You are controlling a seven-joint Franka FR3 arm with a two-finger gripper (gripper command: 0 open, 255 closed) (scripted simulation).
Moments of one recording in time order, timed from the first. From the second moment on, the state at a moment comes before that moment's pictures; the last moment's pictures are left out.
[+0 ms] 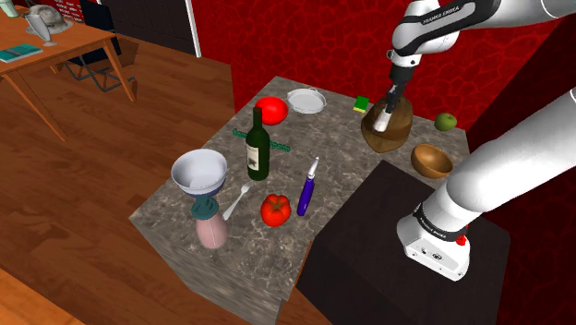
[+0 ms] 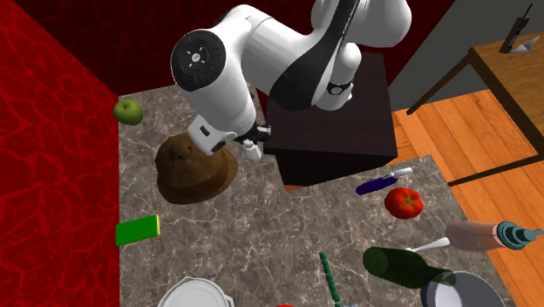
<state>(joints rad) -0.21 -0.21 -0.46 -2.40 -0.16 2.04 -0.58</state>
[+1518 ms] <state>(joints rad) -0.50 -0.42 -0.76 -2.46 -0.46 1.98 -0.99</state>
